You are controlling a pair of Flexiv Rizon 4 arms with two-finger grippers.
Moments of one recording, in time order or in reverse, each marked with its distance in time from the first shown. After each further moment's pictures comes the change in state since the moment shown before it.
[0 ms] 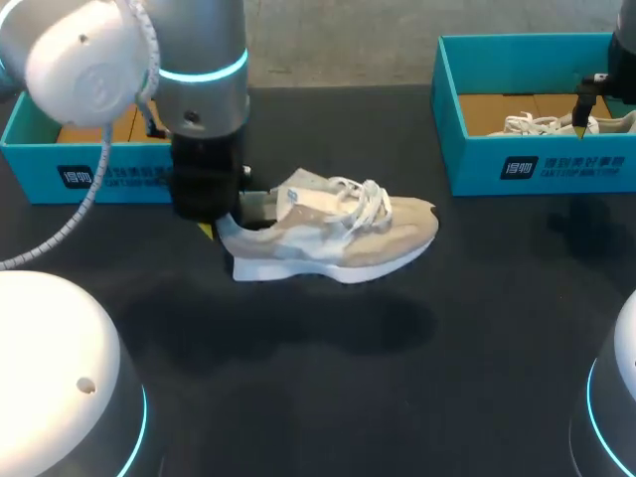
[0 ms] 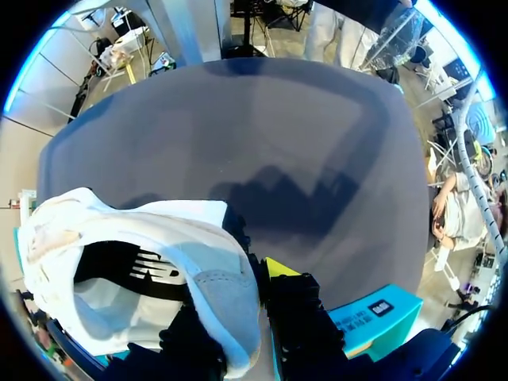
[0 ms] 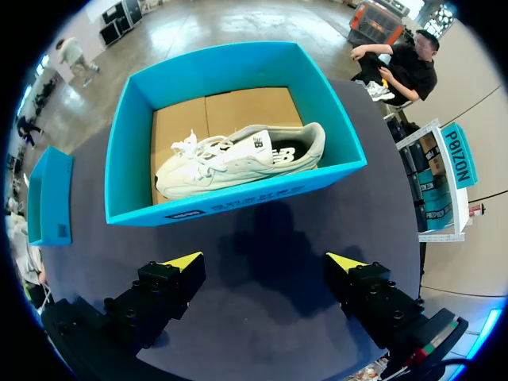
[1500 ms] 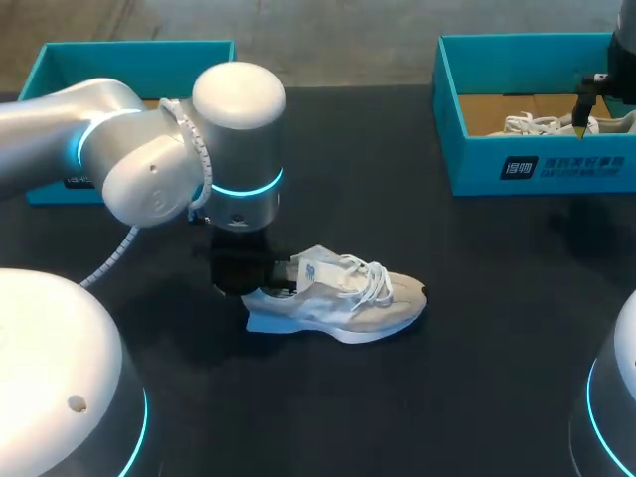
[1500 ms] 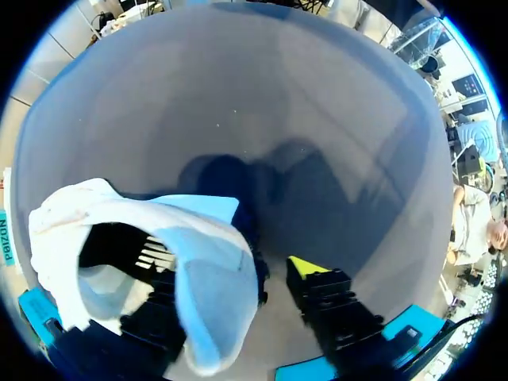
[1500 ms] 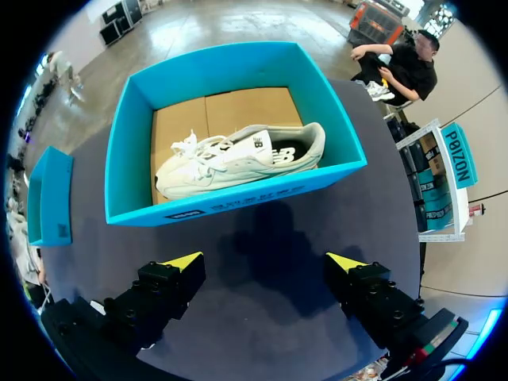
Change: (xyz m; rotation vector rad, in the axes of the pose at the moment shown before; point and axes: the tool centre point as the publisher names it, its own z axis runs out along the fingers) left arm -0.016 0.018 0.141 -0.040 0.047 -0.075; right arm 0.000 0.000 0.000 0.000 0.000 0.000
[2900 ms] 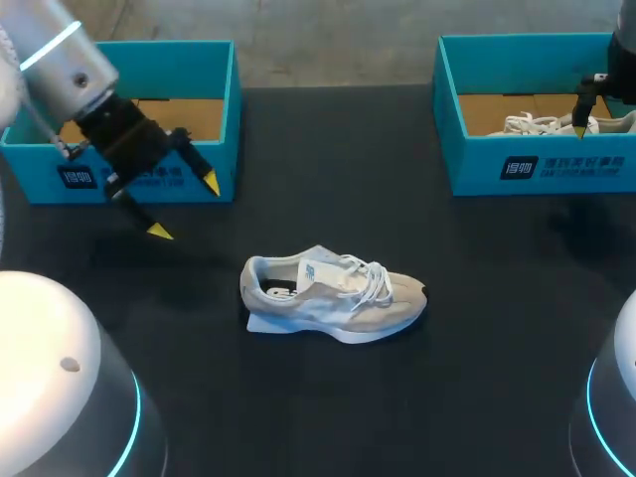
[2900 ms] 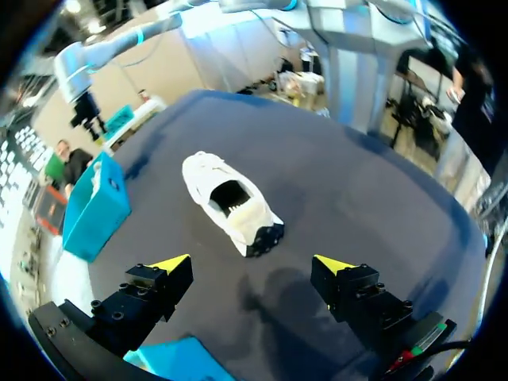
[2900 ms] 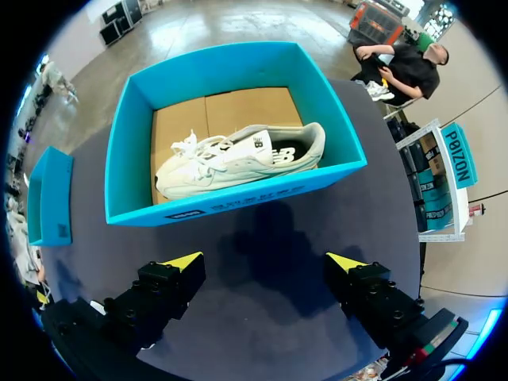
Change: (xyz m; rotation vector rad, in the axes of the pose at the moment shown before) left arm 0.081 0.035 -0.116 0.507 -0.540 -0.753; right arm 0.000 0.000 0.000 0.000 0.000 0.000
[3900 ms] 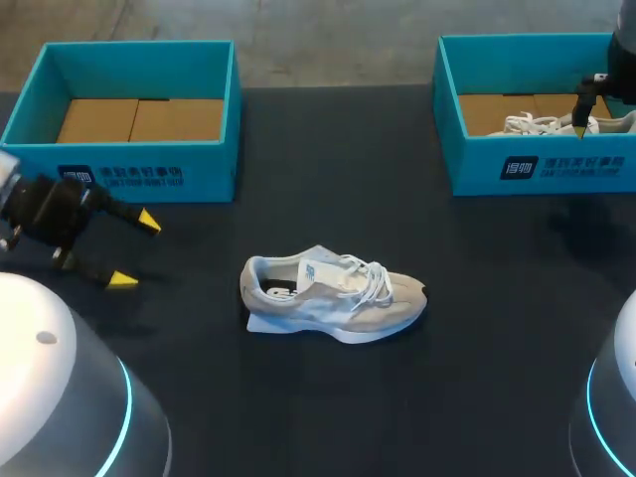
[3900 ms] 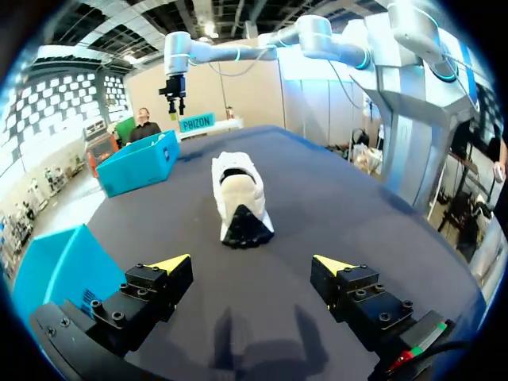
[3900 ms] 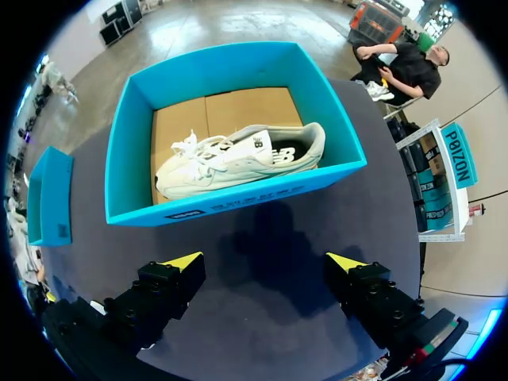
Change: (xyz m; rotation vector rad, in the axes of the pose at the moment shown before) left arm 0.088 0.045 0.022 0.314 -0.273 -0.434; right arm 0.000 0.000 0.000 0.000 0.000 0.000
